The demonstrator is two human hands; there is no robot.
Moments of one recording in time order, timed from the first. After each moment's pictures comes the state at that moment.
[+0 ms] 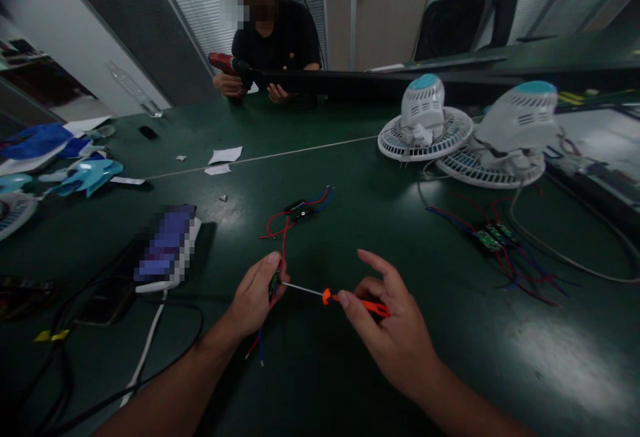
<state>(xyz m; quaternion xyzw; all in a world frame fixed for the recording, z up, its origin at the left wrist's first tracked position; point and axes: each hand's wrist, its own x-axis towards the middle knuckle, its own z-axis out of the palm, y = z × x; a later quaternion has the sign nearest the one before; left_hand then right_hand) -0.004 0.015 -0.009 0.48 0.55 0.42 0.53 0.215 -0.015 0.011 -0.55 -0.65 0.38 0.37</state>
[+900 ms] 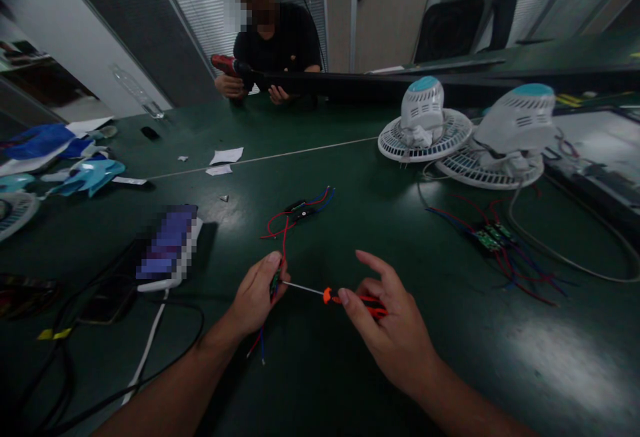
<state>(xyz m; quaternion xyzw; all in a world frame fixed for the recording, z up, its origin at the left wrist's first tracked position) -0.001 0.015 -0.005 0.47 0.55 0.43 0.54 0.214 -0.015 0.014 -0.56 -0.66 0.37 0.35</state>
